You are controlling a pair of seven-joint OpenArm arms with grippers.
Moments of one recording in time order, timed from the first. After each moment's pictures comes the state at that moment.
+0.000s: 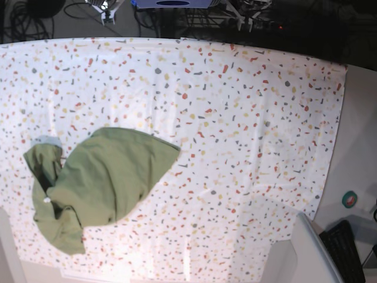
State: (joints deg) left arm 9.1 -4.9 1.6 12.5 0.3 -1.3 -0.7; right arm -6.6 0.2 -0.7 5.9 -1.4 0.5 -4.2
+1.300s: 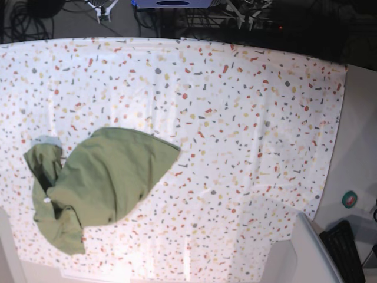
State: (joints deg) left arm 9.8 -5.1 2.1 12.9 0.6 -1.2 -0.7; right arm -11.6 1.3 -0.7 12.1 -1.6 0.5 -0.2
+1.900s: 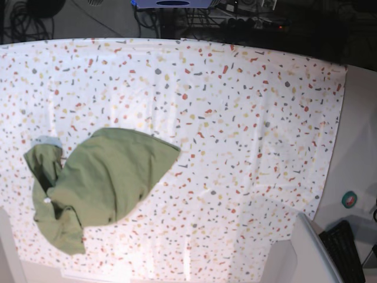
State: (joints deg) left arm 39.0 -13.7 2.0 55.3 0.3 -1.4 0.1; right arm -44.5 0.7 2.8 59.1 -1.5 0.9 -6.6
